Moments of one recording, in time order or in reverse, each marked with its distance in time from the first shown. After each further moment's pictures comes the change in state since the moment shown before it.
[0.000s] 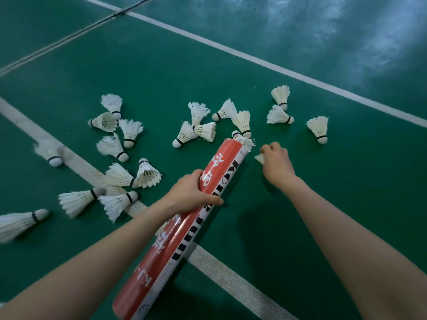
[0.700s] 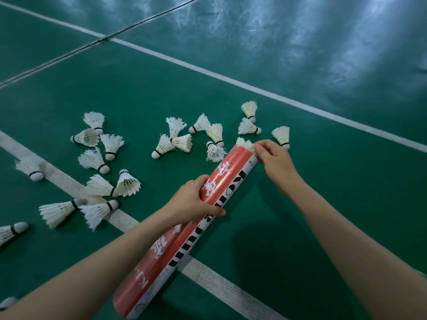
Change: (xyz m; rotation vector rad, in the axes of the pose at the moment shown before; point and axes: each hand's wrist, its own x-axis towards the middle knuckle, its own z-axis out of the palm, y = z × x) left_hand -0.041 0.063 0.030 0.003 -0.012 0.187; right_hand -0.079 0.015 -0.095 0.900 0.097 0.023
